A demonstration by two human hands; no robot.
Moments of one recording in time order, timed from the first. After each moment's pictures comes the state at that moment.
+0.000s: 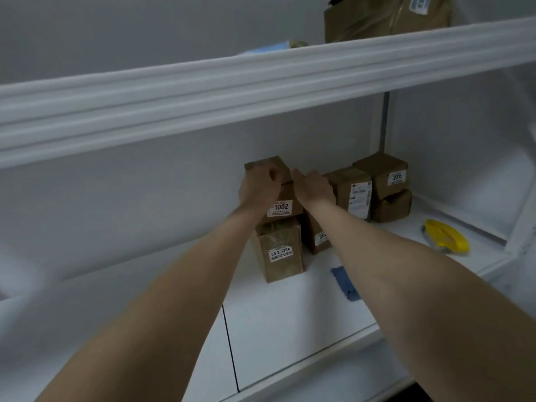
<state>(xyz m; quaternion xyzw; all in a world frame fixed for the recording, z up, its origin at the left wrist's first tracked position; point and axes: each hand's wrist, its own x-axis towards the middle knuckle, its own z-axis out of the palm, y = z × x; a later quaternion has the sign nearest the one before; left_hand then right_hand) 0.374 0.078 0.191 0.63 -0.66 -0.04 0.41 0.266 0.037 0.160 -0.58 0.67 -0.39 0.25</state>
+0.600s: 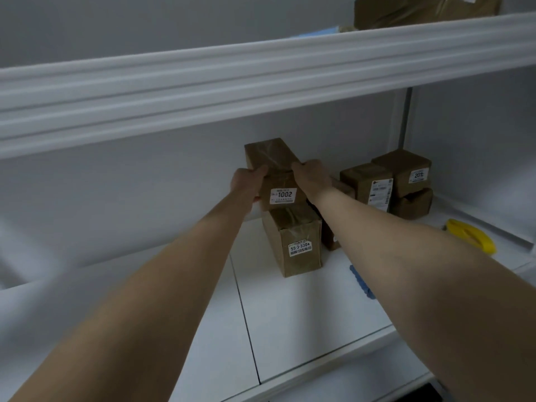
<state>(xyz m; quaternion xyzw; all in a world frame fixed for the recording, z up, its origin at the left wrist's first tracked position) 0.442 0.069 0.191 0.64 -0.45 -0.36 0.52 0.313 0.027 0.173 -0.58 0.58 -0.46 0.33</state>
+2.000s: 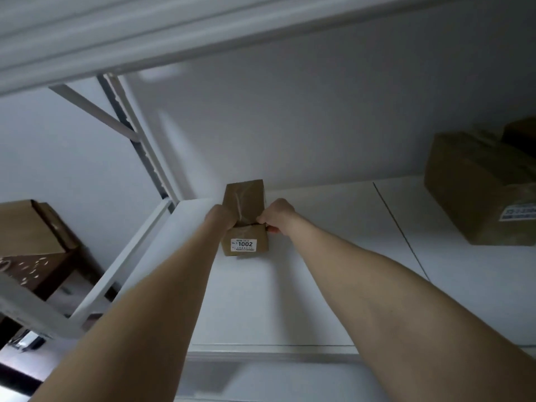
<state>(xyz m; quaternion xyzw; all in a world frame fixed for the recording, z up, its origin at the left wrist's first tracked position) 0.831 0.273 0.083 0.89 -0.27 -0.21 0.29 0.736 0.185 0.043 -0.67 0.45 -0.20 0.55</state>
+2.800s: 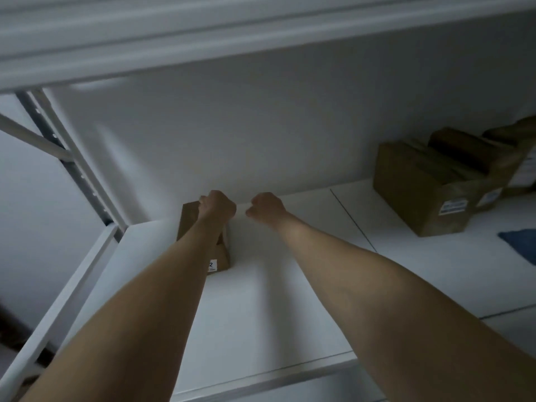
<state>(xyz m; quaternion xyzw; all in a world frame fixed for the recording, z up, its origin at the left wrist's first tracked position) 0.824 0.203 0.101 0.89 -0.41 -0.11 0.19 0.717 0.166 0.077 -0.77 0.50 -0.21 0.34</state>
